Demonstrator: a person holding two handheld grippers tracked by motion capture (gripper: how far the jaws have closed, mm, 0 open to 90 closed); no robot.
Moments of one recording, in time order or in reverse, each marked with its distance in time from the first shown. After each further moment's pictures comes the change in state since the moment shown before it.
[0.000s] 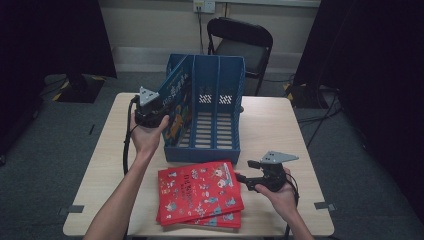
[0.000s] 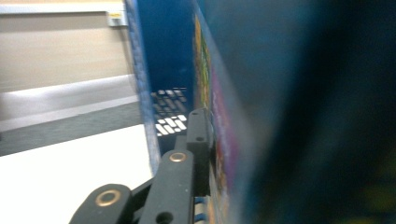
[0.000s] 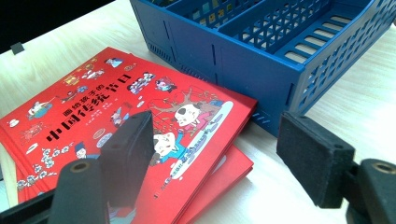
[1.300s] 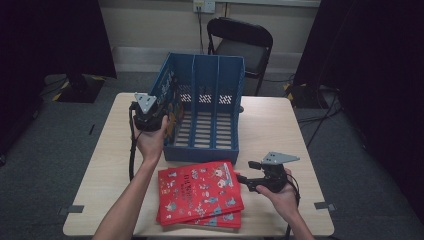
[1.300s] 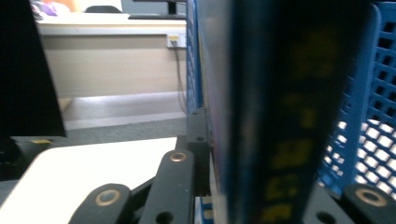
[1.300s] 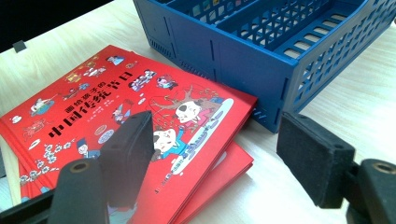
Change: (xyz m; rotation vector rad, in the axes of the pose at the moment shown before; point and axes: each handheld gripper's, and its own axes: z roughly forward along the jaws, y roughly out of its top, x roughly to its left) left arm -0.003 -0.012 -0.003 -0.098 0.169 -0.095; right arm 0.000 -0.002 -0.002 0.002 0.005 -0.005
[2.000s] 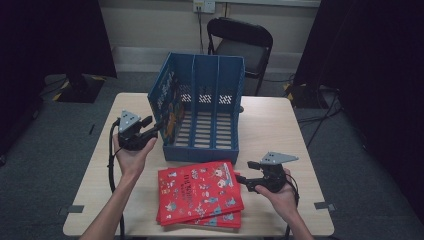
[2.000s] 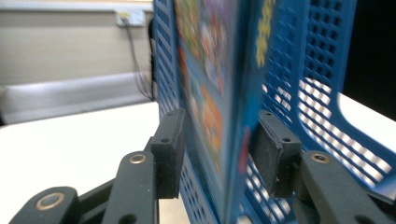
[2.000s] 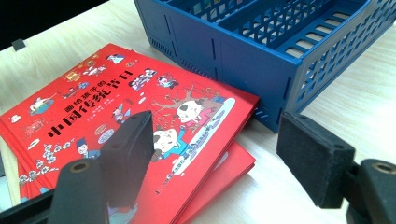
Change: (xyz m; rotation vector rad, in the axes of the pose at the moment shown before) left arm 0.036 -0.036 -0.046 0.095 -0.248 0.026; right arm 0.001 0.000 0.002 0.007 -0.001 -0.001
